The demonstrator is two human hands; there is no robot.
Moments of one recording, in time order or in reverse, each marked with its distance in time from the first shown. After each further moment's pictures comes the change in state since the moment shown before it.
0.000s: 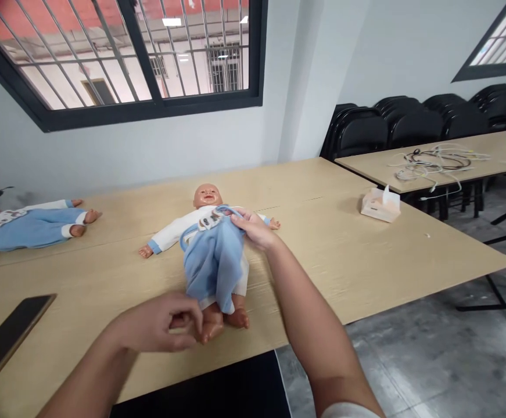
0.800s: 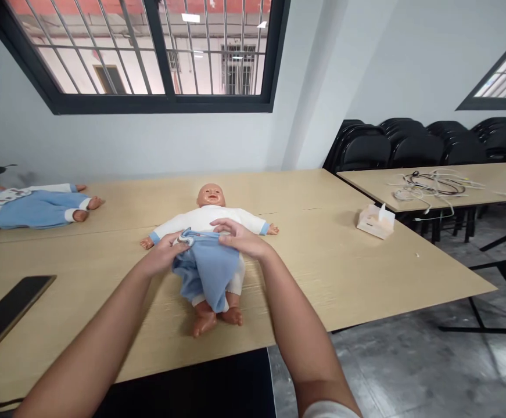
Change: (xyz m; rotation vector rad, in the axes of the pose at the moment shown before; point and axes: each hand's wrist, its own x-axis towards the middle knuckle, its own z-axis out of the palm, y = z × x) left_hand 0.050 -0.067 -0.045 -0.414 0.527 -0.211; right_hand -0.004 -0.001 0.019 -0.245 -0.280 0.005
